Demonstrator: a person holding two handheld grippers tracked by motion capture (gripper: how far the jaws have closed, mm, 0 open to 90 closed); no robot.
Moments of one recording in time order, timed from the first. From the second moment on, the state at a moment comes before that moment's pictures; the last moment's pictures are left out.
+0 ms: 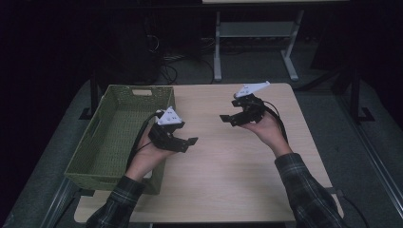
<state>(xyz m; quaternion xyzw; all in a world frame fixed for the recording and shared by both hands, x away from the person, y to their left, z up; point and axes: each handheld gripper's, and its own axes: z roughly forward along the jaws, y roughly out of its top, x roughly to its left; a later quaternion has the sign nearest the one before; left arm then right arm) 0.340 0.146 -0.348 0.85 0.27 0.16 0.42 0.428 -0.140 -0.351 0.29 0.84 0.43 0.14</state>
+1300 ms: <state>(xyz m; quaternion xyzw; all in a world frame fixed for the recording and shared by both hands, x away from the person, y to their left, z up) 0.317 0.093 -0.468 0.88 0.26 0.12 0.38 0.278 -0.283 -0.475 0.47 0.79 0.35 0.18</state>
